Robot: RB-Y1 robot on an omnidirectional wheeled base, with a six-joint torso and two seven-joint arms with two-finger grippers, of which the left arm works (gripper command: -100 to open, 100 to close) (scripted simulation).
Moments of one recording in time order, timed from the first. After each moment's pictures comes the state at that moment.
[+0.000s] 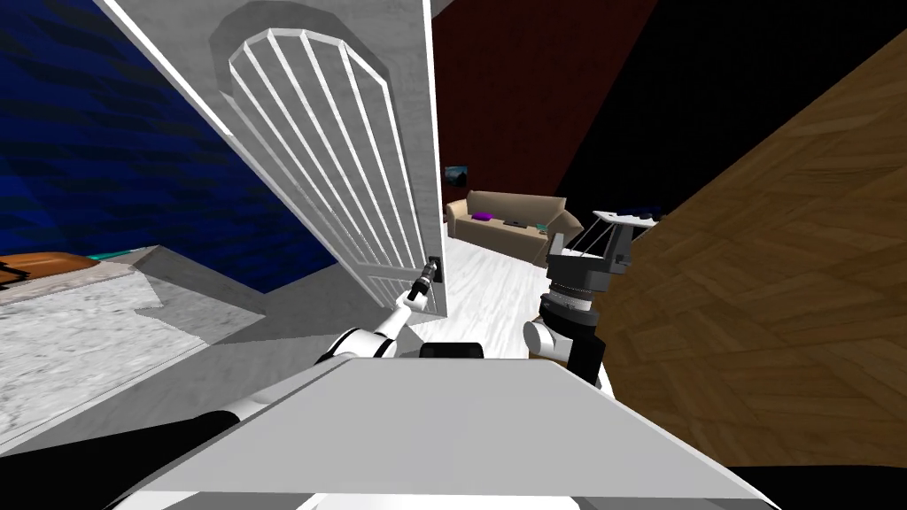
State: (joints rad) arm -0.45 0.07 -0.10 -0.68 -0.04 -0.47 0.16
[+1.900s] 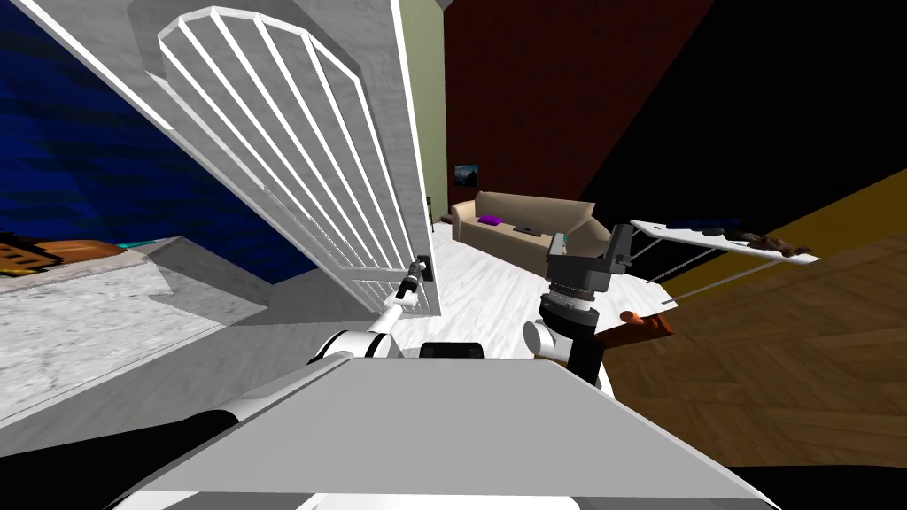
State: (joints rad) arm -0.45 0.12 0.07 -0.66 0.01 -0.46 0.09
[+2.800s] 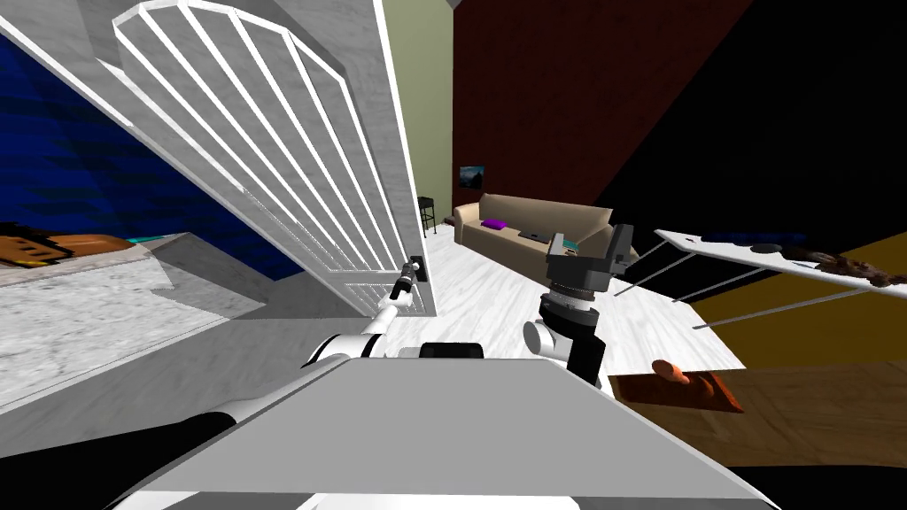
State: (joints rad) arm -0.43 0.14 0.14 -0.68 0.03 -0.45 0.07
